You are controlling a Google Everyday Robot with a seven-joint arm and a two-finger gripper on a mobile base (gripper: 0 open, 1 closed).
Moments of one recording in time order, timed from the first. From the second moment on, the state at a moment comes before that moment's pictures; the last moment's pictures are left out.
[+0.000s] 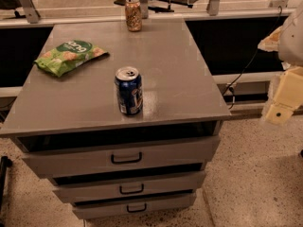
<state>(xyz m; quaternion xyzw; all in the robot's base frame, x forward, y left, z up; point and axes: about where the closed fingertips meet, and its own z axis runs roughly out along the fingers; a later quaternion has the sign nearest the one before) 0.438 -0.216 0.977 -0.60 0.78 -0.04 0.16</state>
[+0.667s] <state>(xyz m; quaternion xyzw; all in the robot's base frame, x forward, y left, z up) 0.448 -0.216 0.964 -0.61 0.77 0.00 0.18</state>
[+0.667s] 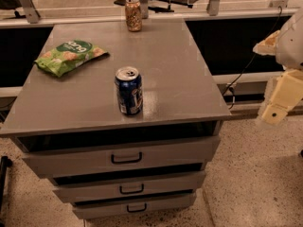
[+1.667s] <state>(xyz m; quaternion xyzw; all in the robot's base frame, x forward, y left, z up) 0.495 -0.100 0.918 -0.63 0.68 0.23 0.30</state>
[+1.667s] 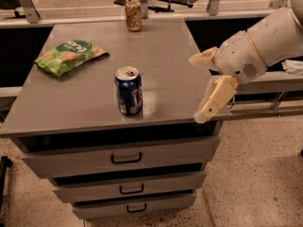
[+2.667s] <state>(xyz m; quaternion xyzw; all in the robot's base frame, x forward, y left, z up) 0.495 -0.066 0.902 -0.62 0.66 0.26 0.33</state>
